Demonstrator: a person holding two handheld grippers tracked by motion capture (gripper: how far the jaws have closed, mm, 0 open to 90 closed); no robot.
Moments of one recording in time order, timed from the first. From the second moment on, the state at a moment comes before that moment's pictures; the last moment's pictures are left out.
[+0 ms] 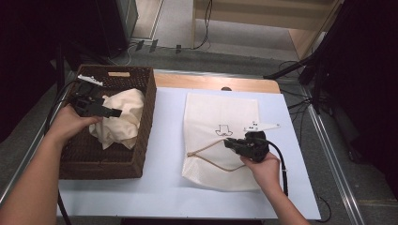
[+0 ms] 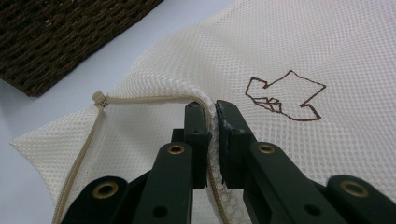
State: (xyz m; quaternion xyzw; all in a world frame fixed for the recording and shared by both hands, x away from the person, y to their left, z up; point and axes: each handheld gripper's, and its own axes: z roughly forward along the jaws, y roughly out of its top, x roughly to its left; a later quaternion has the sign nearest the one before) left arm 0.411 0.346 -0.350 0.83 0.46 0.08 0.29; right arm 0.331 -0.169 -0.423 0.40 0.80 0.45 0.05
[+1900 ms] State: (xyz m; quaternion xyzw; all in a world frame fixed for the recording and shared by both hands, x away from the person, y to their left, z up) left arm 0.411 0.328 -0.428 0.80 0.55 0.10 0.21; right arm 0.330 -0.167 -0.427 0.40 0.81 0.44 0.05
